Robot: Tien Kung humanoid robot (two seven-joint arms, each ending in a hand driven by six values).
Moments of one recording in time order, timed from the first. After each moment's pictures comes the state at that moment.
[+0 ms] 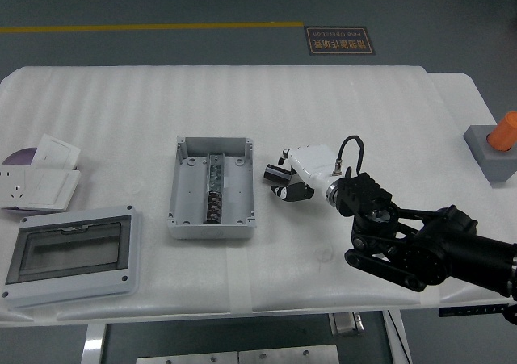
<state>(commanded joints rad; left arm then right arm) -0.08 0.24 -0.61 -0.18 0.77 -0.14 0.30 0.78 -0.25 0.20 1.09 -1.82 -0.27 -0.42</state>
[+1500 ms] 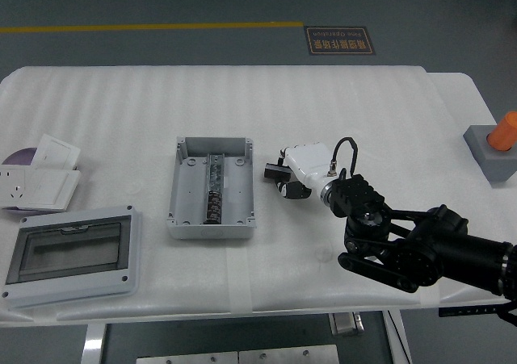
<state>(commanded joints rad) -0.08 0.24 -0.60 -0.18 0.77 -0.14 0.28 0.80 -0.22 0.16 1.06 -1.83 -0.31 -0.47</state>
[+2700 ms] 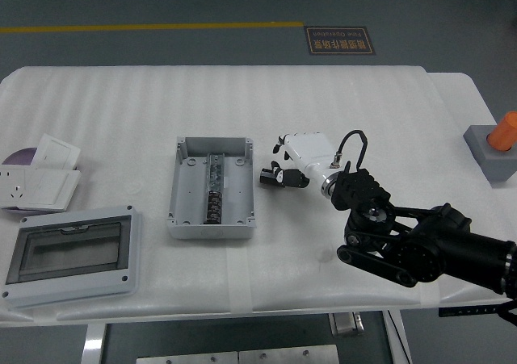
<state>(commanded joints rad) -0.08 0.24 -0.62 -0.18 0.78 -0.14 0.28 0.79 -0.23 0.20 1.08 -1.78 -0.40 -0.42</state>
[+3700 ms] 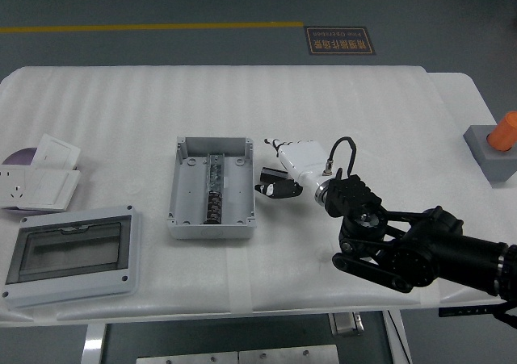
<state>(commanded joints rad) -0.09 0.24 -0.61 -0.18 0.78 -0.15 0.29 0.80 -0.20 0.15 1.07 -1.80 -0.36 -0.45</state>
